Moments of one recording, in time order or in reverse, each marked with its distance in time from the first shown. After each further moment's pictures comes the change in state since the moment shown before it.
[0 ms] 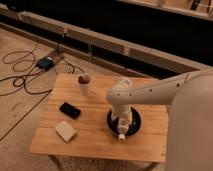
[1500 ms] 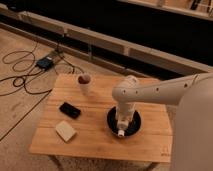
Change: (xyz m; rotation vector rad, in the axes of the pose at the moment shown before) arm -0.017 -0.015 -0.010 -0.022 0.032 -0.080
